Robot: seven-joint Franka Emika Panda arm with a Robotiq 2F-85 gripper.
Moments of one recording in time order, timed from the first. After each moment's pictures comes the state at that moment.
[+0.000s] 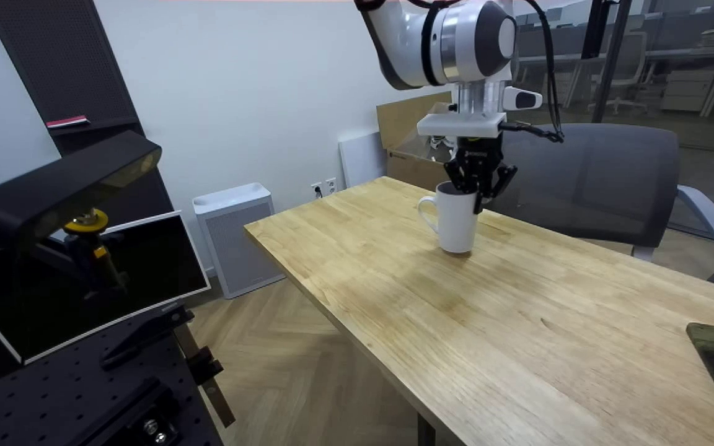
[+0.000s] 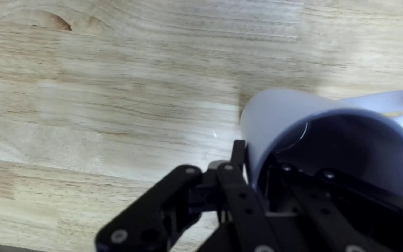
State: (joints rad) arm 0.19 0.87 0.00 -1.46 -0.08 2.28 0.19
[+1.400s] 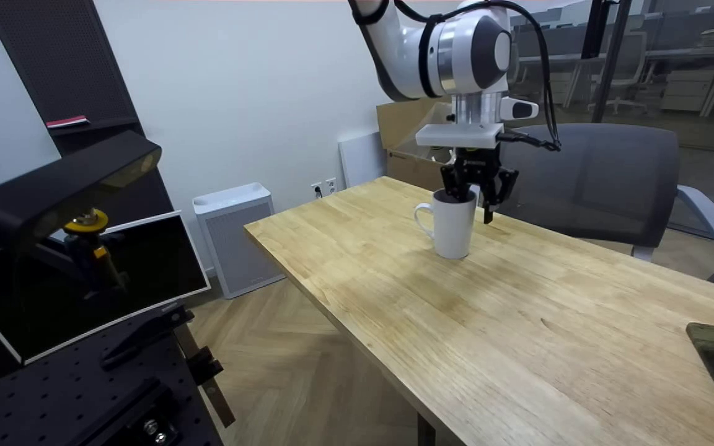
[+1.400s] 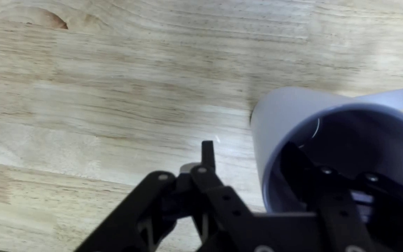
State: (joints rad) arm 0.21 0.90 -0.03 -1.46 -0.08 2.31 0.19
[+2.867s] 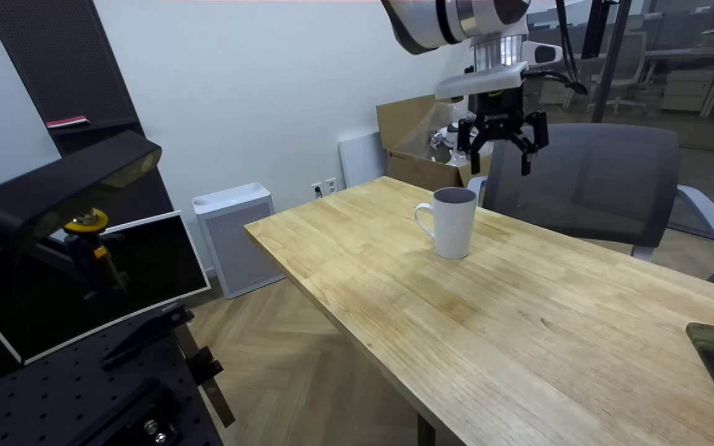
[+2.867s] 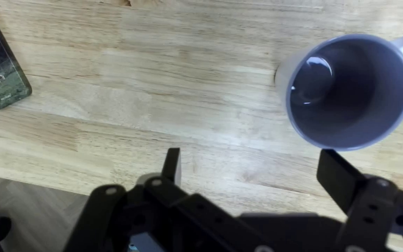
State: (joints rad) arm 0.22 0.88 -0.06 -1.29 -0.12 2.11 0.20
